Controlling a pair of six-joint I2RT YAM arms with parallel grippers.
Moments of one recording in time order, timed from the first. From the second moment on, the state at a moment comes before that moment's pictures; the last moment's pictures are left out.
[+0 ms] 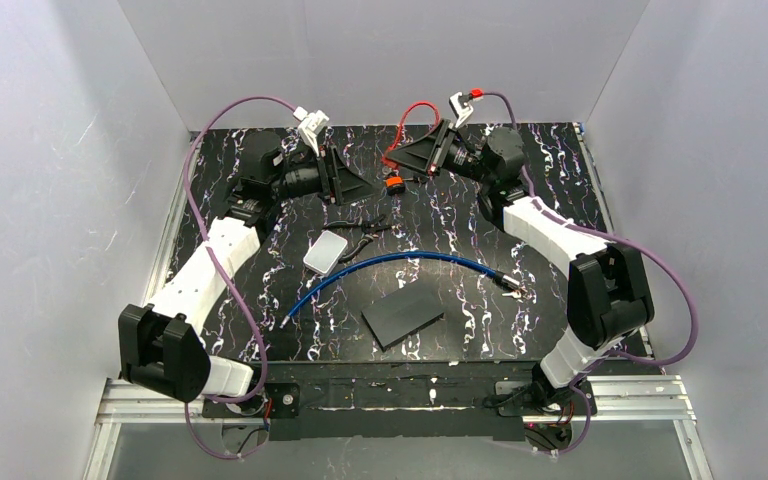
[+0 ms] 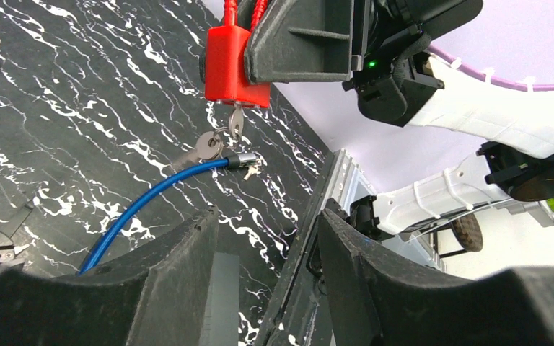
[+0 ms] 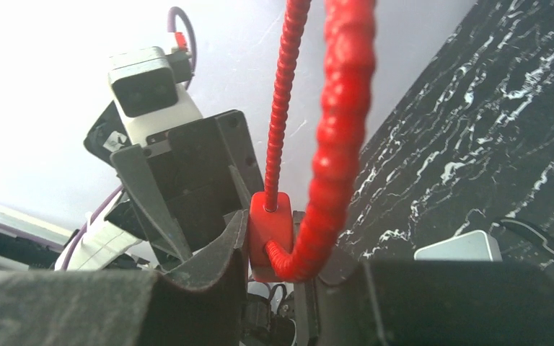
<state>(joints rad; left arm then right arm) -0.32 1.37 1.18 0.00 0.89 -0.57 0.43 1.64 1.20 0.66 -0.76 1.13</state>
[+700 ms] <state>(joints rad) -0.32 1.39 1.17 0.12 0.90 -0.68 0.50 1.64 1.19 0.77 -0.81 1.15</state>
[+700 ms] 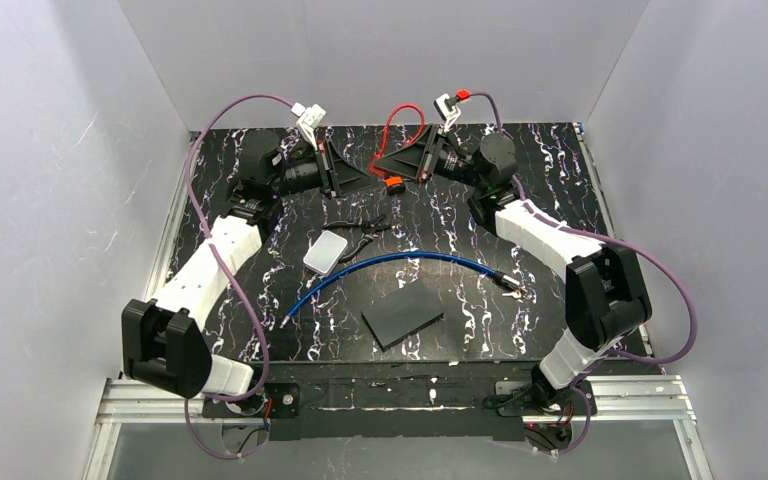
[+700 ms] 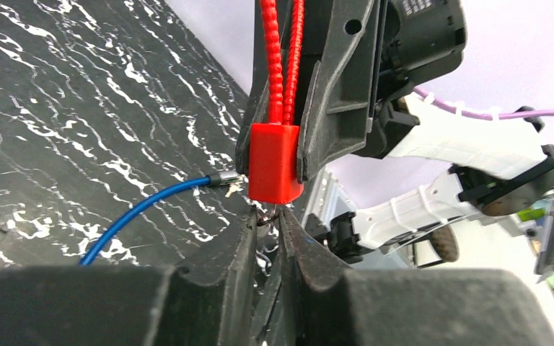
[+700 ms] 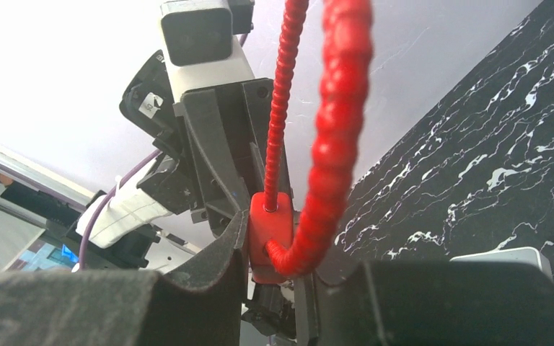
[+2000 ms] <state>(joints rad) -0.33 1.41 1.08 0.28 0.82 -0.79 0.48 1.69 1.21 0.74 -0.76 1.17</state>
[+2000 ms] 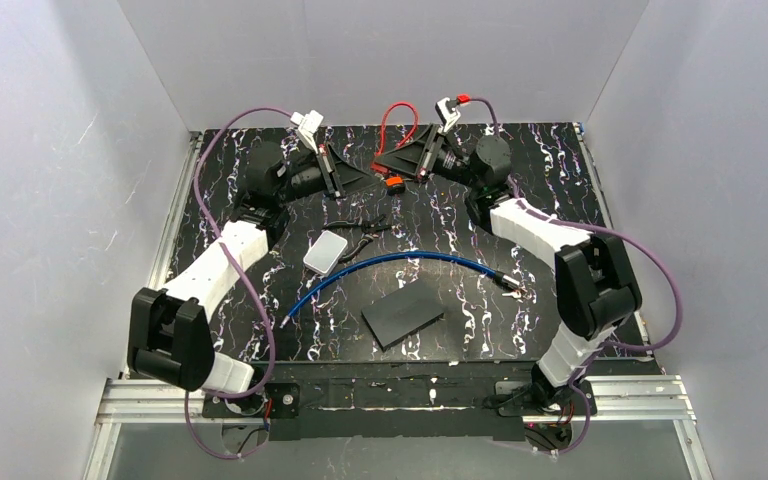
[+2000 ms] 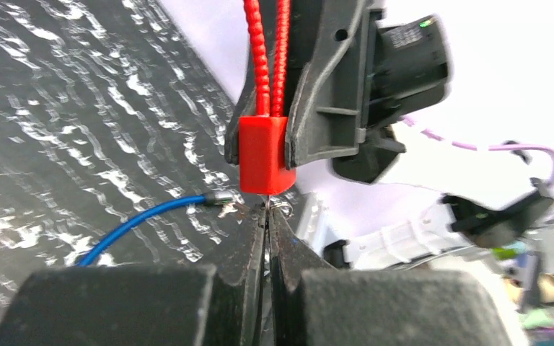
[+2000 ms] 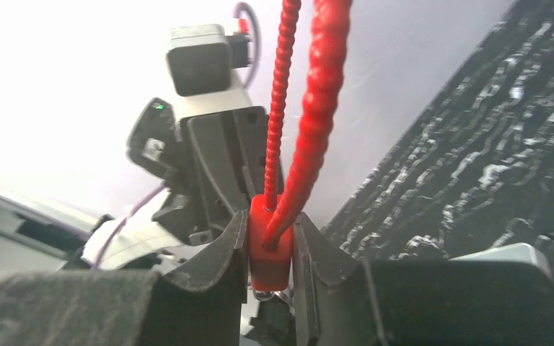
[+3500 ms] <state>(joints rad) -0.33 1.38 1.05 0.07 0.88 -0.61 0.19 1.98 1.65 -0.34 -0.75 0.21</state>
